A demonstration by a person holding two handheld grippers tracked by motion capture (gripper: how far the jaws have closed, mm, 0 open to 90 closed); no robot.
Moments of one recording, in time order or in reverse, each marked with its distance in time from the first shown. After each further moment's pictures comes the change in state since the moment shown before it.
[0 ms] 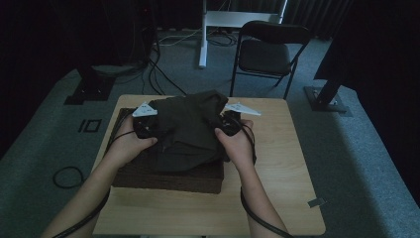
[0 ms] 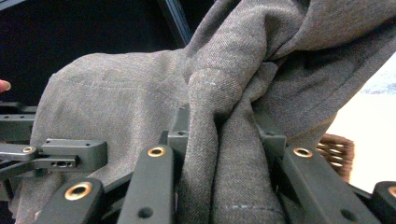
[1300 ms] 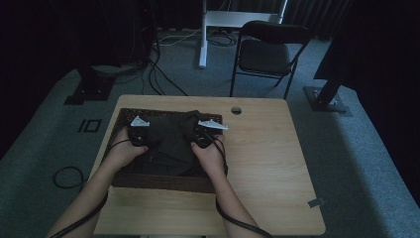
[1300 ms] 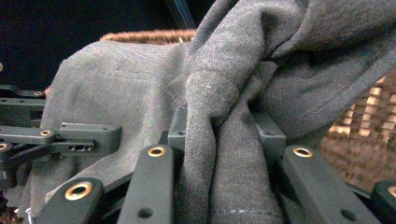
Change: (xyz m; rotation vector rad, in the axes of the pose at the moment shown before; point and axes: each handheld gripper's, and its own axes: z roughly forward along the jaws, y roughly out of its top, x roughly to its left) left arm 0.054 -0.068 0.040 0.195 0.085 -0.073; right arm 0.011 -0.076 0.084 0.122 -0.033 0.058
